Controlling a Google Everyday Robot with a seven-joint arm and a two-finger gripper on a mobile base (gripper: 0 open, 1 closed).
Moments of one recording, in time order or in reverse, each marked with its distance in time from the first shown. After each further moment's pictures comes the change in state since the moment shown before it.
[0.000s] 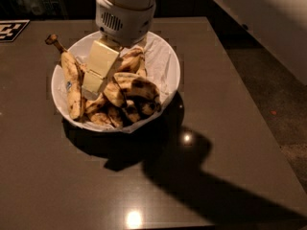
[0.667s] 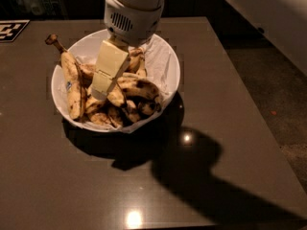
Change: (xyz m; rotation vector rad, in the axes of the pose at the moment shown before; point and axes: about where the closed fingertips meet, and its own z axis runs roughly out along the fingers) arm 0.008 -0.009 -0.005 0.032 -0.027 -0.036
